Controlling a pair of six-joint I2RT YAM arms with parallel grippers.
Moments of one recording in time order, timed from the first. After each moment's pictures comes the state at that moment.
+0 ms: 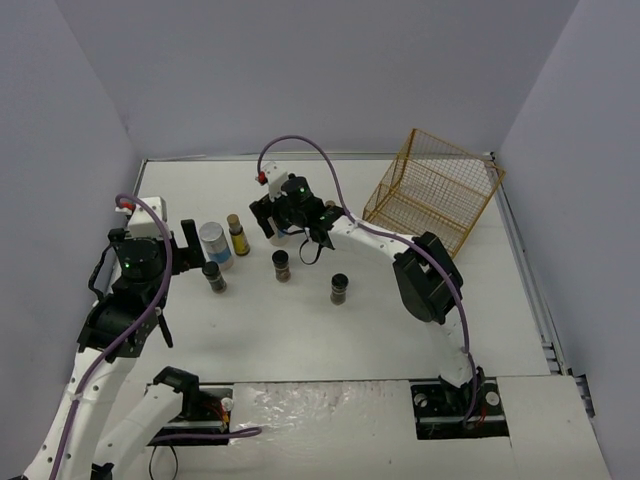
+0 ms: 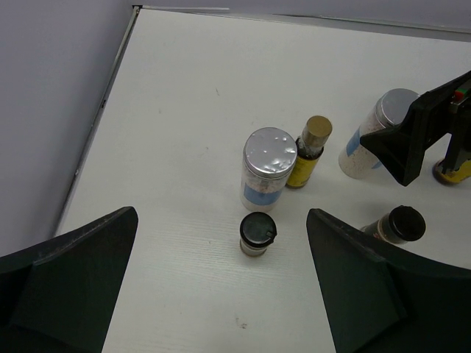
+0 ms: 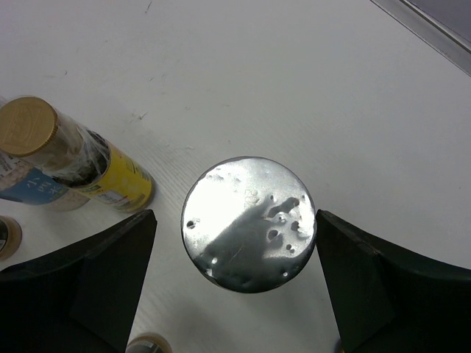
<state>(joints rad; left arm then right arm) -0.30 0.70 0.97 -0.61 -0.40 -0.15 0.77 2.13 1.65 0.03 0.00 -0.03</state>
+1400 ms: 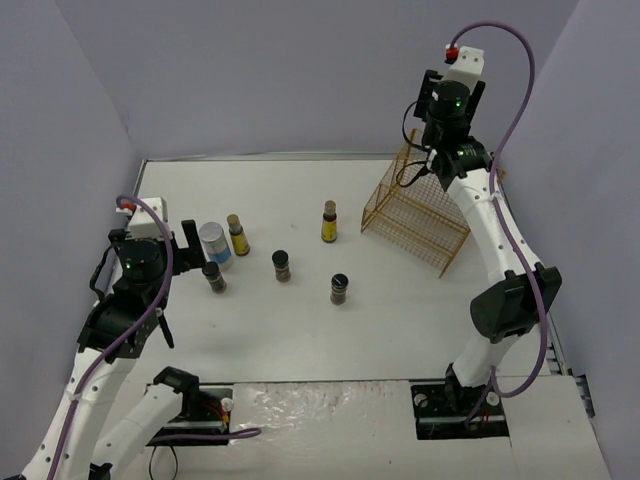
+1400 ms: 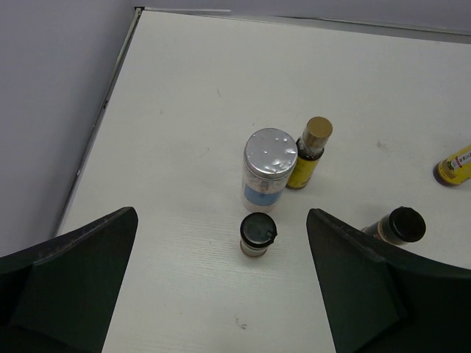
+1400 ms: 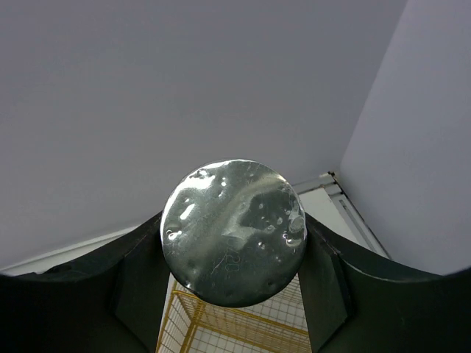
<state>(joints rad) -0.31 0.70 0.97 -0.61 -0.43 -0.15 0.28 1.72 1.86 -0.16 0.57 0.06</state>
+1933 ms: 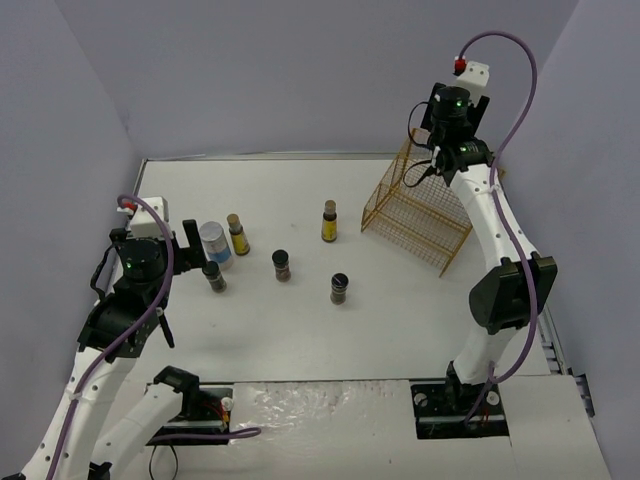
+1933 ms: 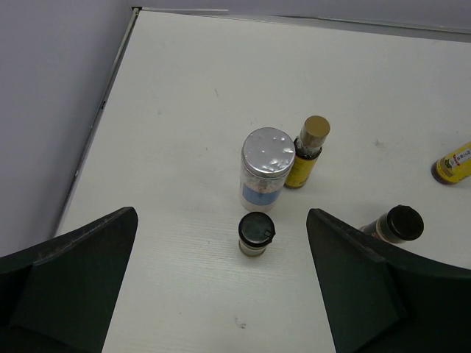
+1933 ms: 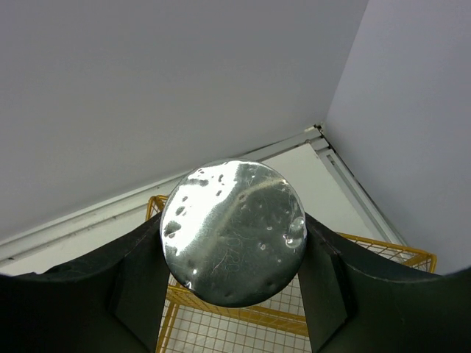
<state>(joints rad) -0.32 0.70 0.97 -0.61 -0.43 -0.15 0.19 1.77 1.84 -0.28 0.58 0.17</state>
